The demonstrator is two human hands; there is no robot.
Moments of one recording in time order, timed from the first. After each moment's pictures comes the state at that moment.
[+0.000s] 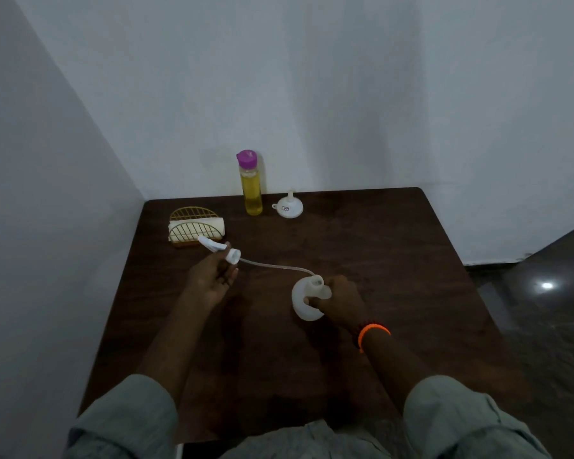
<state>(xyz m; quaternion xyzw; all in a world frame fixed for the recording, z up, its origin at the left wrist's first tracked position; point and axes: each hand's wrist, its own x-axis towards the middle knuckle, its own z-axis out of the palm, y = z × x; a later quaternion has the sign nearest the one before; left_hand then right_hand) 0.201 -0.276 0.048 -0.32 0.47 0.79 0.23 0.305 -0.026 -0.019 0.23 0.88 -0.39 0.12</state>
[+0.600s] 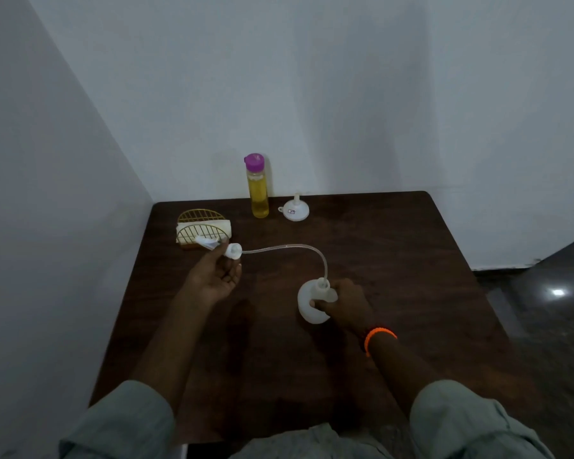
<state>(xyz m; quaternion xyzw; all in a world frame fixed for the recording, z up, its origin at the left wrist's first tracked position) 0.201 -0.282 0.068 -0.33 0.41 0.81 0.25 0.304 -0.022 -0.032 0.22 0.89 -0.38 0.12</state>
